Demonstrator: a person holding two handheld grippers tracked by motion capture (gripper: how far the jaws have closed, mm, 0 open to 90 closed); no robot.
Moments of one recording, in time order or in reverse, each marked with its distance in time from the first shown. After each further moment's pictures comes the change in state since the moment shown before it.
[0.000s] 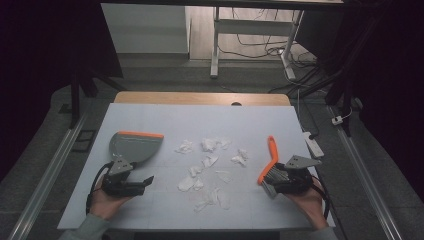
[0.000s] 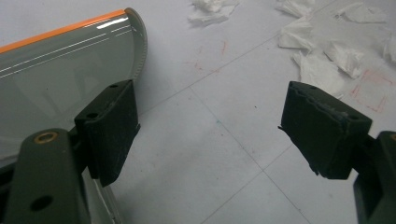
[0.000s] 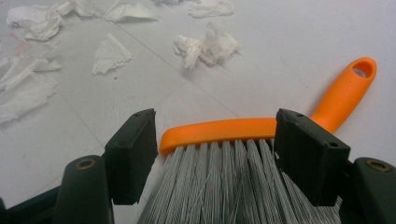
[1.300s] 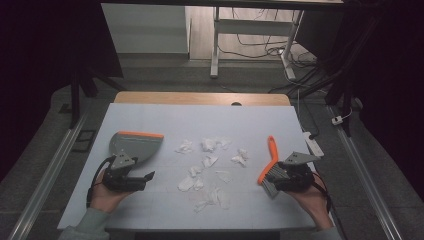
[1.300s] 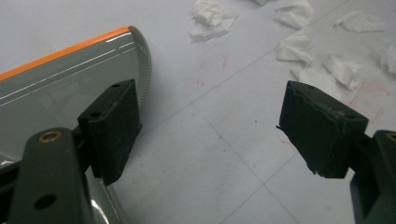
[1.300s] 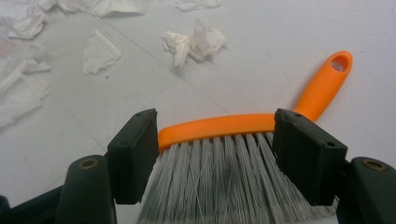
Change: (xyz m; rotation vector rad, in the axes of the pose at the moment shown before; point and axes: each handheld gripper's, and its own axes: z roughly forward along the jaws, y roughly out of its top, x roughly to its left) left arm 0.001 0.018 -0.002 0.023 0.011 0.032; right arm 0.005 0.022 -0.010 0.093 -0.066 0.021
